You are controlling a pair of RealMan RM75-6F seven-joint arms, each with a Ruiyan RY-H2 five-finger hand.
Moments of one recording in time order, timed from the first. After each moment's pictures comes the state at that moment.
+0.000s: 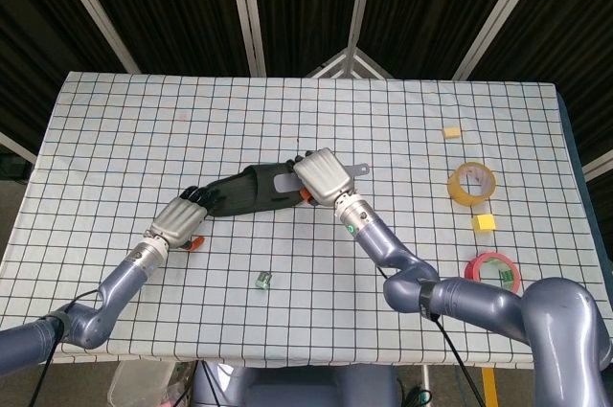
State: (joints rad) left arm -0.70 -1.49 -0.15 -1.35 1.18 0.69 0.35; right arm 1.10 -1.62 0.31 -1.28 -0.98 0.76 -0.47
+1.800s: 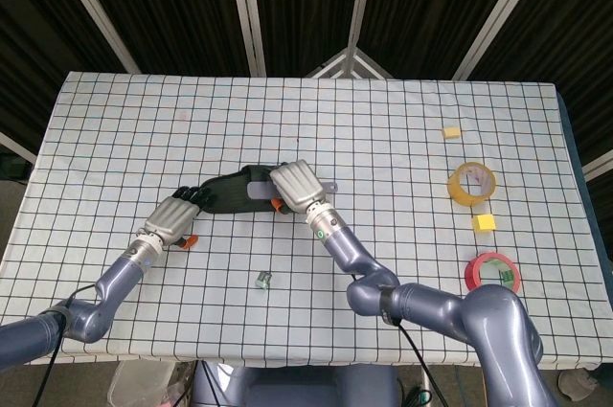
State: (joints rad) left arm -0.74 -1.50 -0.08 -1.26 1.14 0.71 0.24; right arm 1.17 -1.87 0.34 -1.03 -0.96 0.76 -0.30
